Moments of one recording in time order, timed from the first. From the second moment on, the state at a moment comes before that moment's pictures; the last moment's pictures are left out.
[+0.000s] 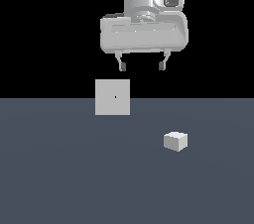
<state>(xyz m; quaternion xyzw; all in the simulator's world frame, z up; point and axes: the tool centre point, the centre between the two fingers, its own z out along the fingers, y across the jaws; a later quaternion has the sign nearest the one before) 0.008 -0.037 0.174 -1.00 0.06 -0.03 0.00</state>
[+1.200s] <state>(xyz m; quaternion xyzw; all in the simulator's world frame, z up) -0.020 -0.070 0.116 -0.96 0.24 -0.14 -0.05</state>
